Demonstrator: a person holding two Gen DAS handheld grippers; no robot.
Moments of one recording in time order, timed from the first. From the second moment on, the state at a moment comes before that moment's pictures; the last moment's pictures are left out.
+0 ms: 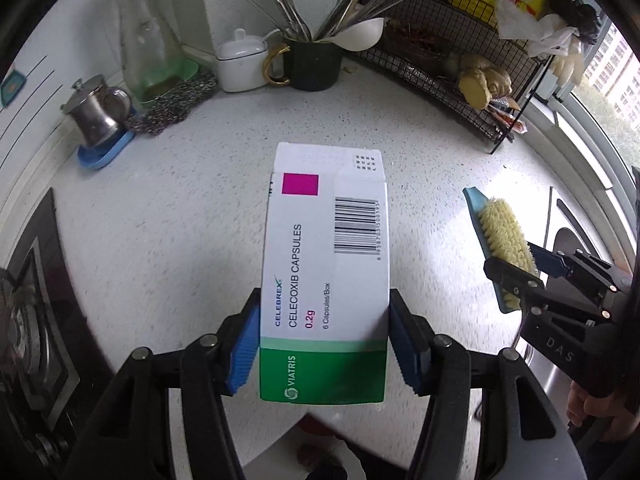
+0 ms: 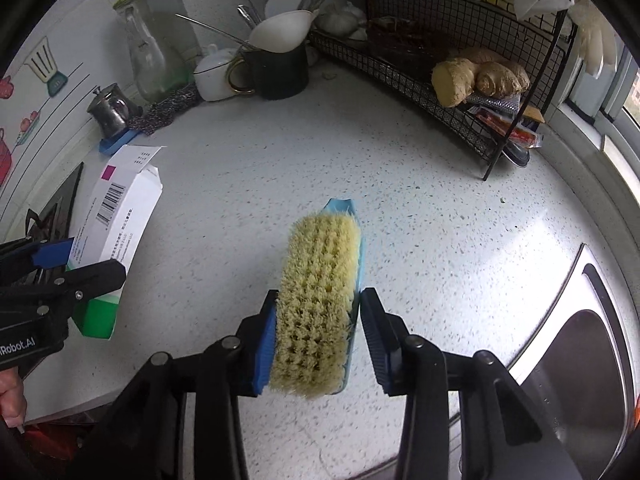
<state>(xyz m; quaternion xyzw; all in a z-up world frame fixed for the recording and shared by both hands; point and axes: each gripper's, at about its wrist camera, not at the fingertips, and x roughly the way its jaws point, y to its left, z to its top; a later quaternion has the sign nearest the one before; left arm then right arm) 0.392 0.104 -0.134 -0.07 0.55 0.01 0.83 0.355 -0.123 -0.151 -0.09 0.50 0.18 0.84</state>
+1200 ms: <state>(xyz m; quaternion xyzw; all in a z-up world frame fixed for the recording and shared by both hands) 0.070 0.104 -0.160 -0.11 0.57 0.00 0.81 0.071 -0.078 -0.156 -0.13 0.50 0.23 0.82</state>
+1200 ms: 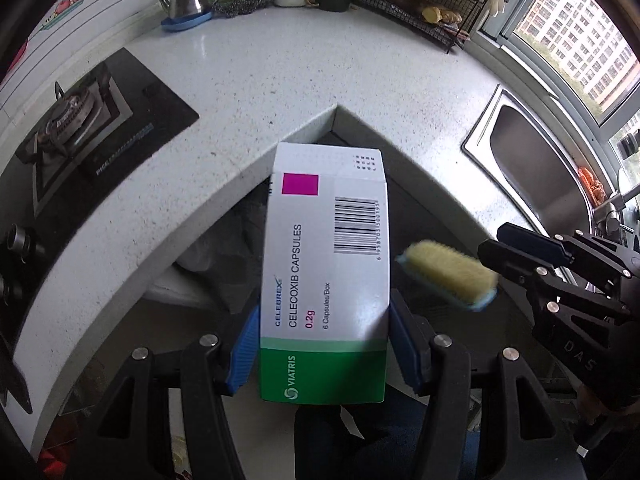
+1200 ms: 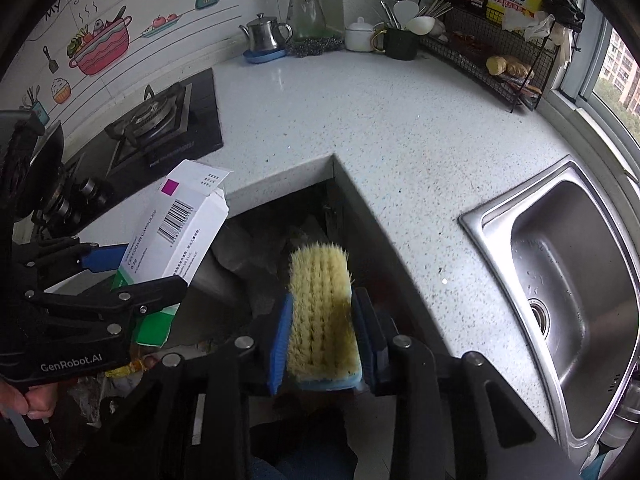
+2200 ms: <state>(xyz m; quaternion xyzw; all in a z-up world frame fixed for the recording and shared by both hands) 0.116 0.089 -0.476 -0.15 0.69 -0.01 0.71 0.135 -0.070 -0.452 -0.15 0.62 0.25 0.73</state>
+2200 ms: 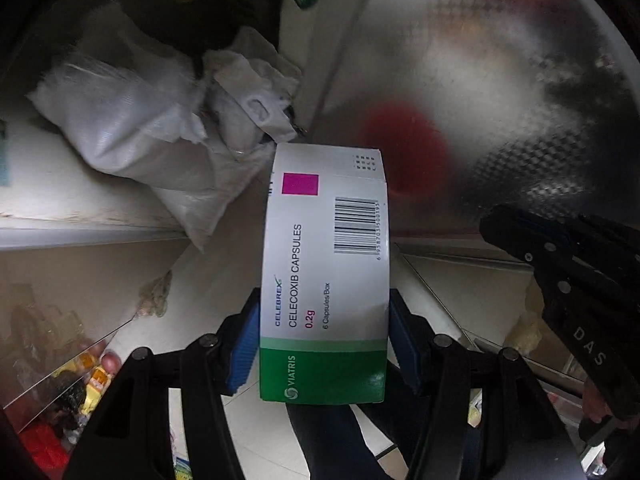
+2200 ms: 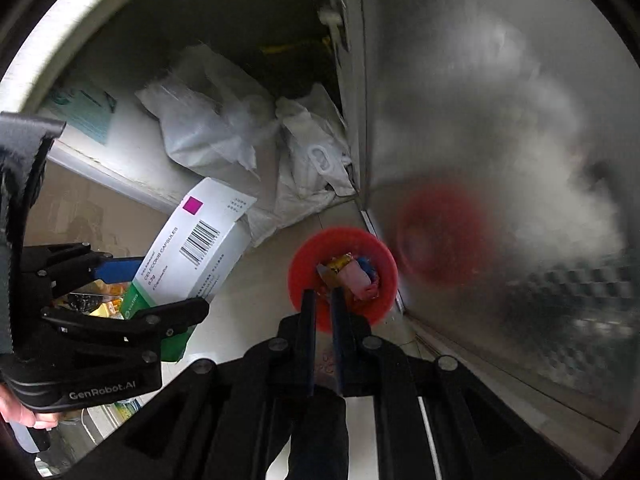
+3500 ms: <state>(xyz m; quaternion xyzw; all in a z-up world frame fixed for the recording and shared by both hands) 0.130 0.079 -0.542 -0.12 0.71 -0.04 0.70 0.151 -0.091 -0.522 -0.15 0.65 0.23 0.71</state>
